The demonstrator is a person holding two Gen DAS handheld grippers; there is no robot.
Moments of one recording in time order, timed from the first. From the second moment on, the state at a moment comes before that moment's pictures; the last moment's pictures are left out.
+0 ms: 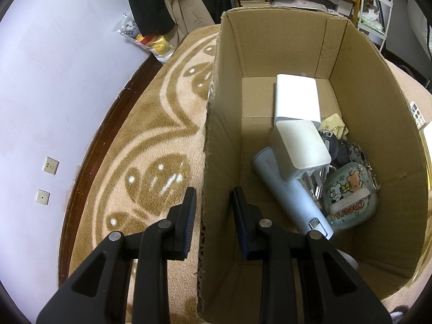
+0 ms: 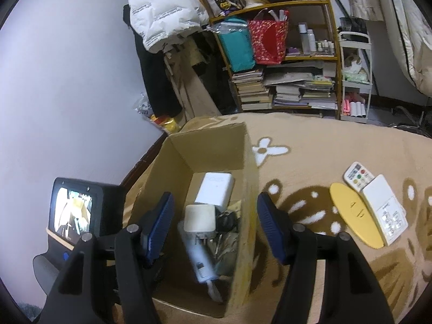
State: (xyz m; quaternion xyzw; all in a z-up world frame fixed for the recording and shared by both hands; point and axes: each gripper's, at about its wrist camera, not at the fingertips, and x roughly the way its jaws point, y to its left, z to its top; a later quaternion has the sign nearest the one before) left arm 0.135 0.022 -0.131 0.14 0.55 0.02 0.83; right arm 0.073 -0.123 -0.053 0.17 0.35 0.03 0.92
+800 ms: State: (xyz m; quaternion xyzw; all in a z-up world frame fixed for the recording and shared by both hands) left arm 0.134 0.022 -0.130 0.14 0.55 0.02 0.83; right arm 0.074 -0.217 -0.071 0.14 0.38 -0.14 0.91
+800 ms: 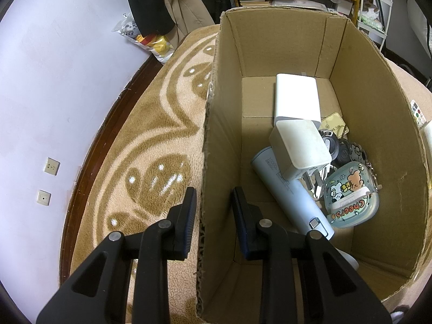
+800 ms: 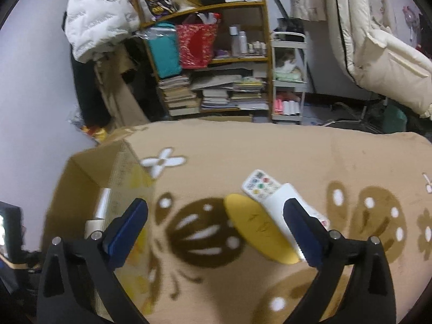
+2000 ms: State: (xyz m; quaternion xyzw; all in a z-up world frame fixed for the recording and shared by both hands) left arm 0.134 0.015 -0.130 0.15 0.55 0.02 0.82; right arm 0.082 -0.286 -0.148 0.14 0.46 -0.20 0.86
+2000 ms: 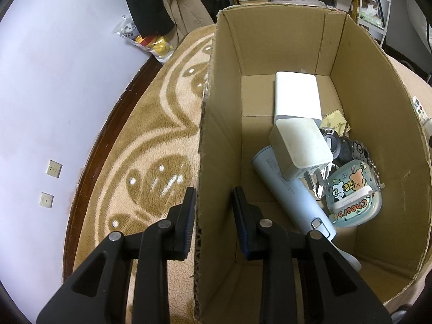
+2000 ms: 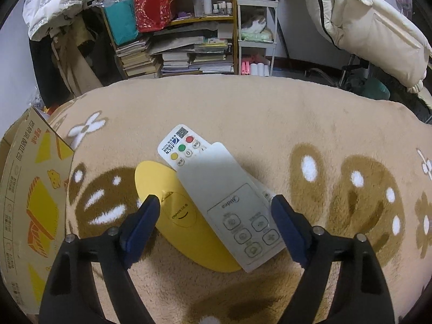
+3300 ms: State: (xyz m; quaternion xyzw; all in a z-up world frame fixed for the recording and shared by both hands) left arm 0.137 0.017 -0.129 0.15 0.55 0.02 0.82; right arm 0.073 -0.298 -0.146 0.16 0.44 -0.23 0.85
